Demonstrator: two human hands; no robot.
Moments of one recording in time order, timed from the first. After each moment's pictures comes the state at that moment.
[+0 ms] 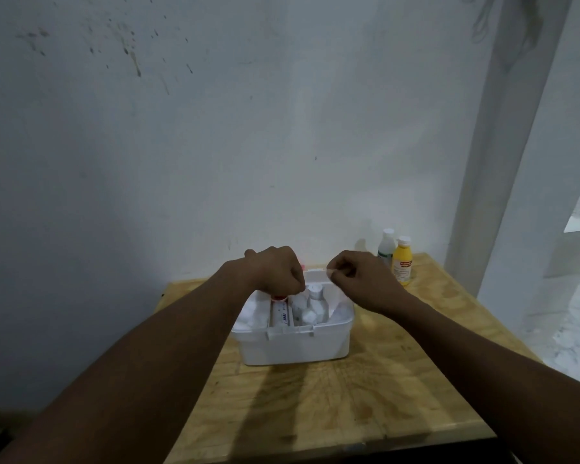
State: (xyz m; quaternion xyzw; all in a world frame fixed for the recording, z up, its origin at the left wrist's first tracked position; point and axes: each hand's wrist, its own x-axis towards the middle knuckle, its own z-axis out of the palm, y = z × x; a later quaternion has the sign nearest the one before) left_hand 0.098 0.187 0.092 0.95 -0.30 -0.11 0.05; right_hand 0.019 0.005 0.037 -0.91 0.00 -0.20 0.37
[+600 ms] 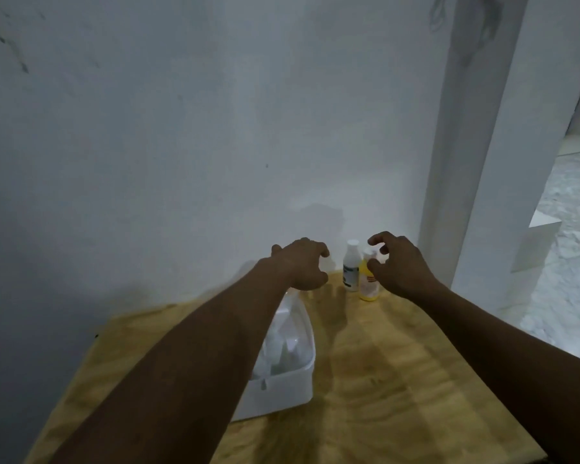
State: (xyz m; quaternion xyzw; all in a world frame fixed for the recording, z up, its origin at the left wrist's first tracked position) left_hand 0.145 0.047 0.081 0.92 -0.37 -0.06 0.05; right_hand 0.049 -0.131 0.035 -0.91 0.20 -0.22 0.30
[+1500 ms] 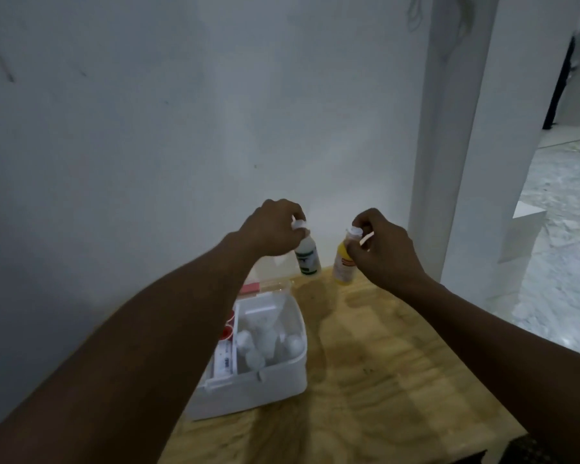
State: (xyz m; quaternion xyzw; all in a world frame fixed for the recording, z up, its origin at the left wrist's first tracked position) left_hand 0.167 0.064 0.122 0.89 -0.40 0.09 0.19; right_hand 0.024 -0.103 0.061 -0.87 0.08 -0.38 0.30
